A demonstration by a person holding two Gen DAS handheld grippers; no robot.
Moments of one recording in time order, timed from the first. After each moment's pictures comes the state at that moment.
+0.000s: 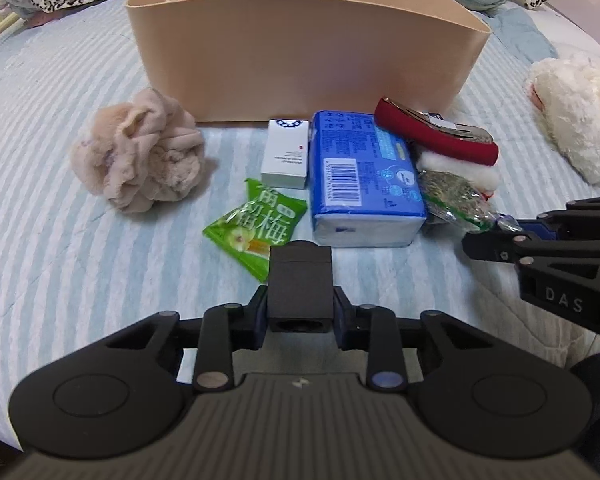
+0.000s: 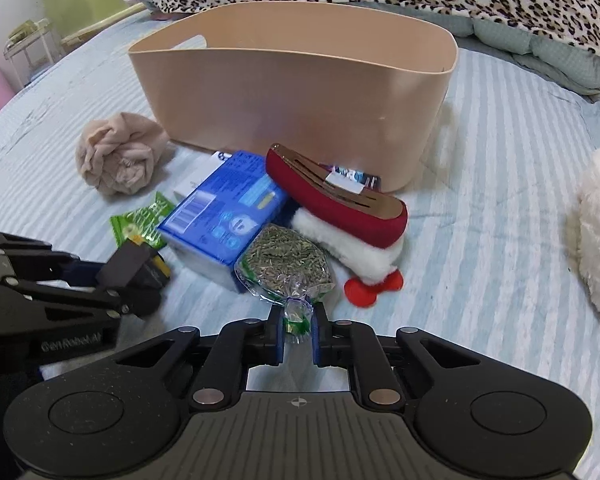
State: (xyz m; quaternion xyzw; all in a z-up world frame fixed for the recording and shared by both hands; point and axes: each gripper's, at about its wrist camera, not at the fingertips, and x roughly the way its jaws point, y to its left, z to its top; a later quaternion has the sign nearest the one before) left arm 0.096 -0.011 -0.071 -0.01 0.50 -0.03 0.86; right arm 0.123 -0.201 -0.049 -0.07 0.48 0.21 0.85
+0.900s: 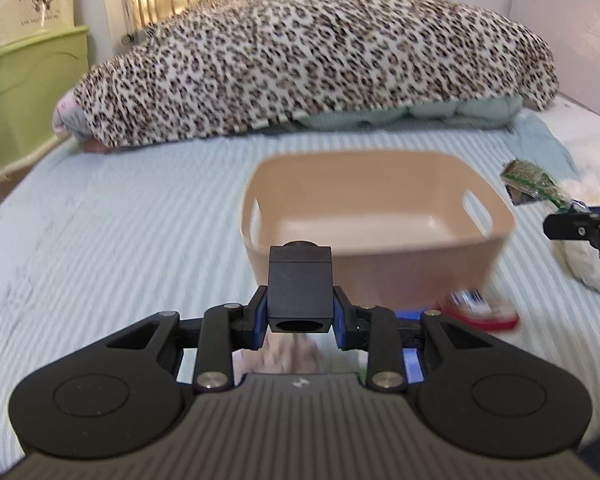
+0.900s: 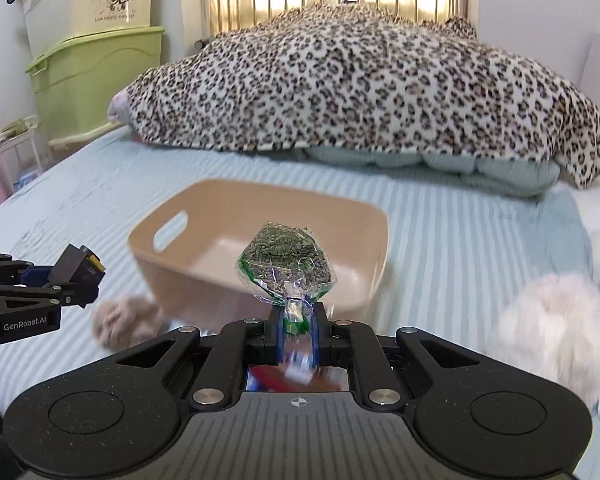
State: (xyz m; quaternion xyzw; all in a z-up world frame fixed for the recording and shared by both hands) left arm 0.126 0.030 0.049 0.04 0.33 0.02 0.94; right arm 0.145 -0.216 0.073 -0.04 0.32 0.17 0.93
